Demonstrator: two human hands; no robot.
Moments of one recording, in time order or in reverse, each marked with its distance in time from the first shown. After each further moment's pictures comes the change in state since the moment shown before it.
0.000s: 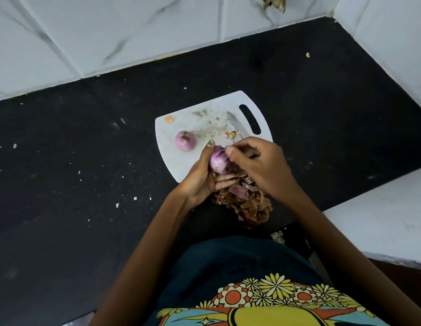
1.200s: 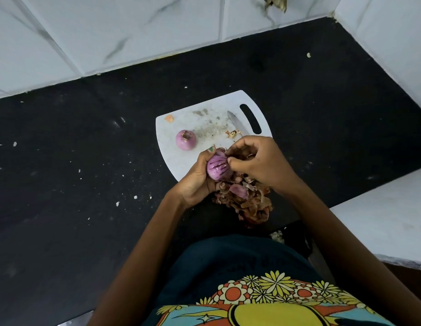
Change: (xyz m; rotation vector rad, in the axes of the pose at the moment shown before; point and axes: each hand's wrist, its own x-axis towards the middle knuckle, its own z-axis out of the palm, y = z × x) left_hand 0.001 -0.005 -0.010 0.030 -0.073 0.047; right_hand 0.009 -0.001 -0.003 0.031 -0.130 0.098
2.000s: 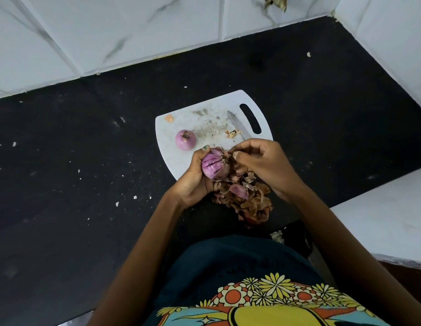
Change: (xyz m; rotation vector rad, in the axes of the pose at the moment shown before) left_hand 0.000 0.001 -0.004 -0.085 -0.042 0.018; right_hand -0.006 0.005 -0.002 0.262 -0.008 0.086
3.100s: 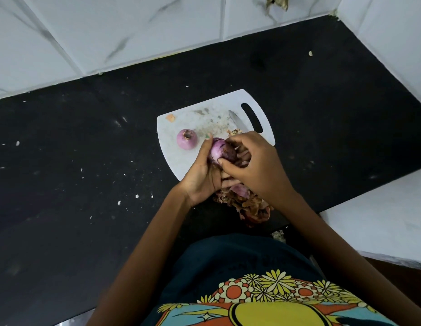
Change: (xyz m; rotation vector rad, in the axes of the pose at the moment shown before) left_hand -0.001 0.006 0.017 0.001 0.006 -0.056; right_hand -0.004 0.000 0.020 -0.550 0.180 -0.404
